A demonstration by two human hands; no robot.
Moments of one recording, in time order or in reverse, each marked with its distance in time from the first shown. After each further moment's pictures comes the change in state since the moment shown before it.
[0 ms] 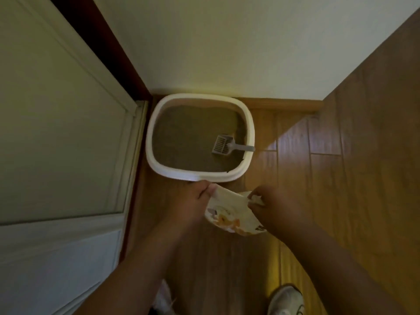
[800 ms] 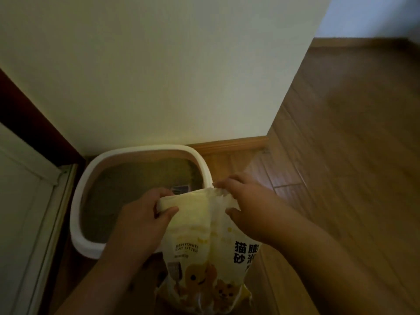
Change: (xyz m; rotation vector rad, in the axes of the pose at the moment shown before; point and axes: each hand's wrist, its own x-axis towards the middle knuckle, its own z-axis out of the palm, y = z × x) left_hand 0.099 0.005 0.018 0.040 0.199 0.391; right_hand 0.076 0.037 -0.016 -0.089 0.277 -0.239
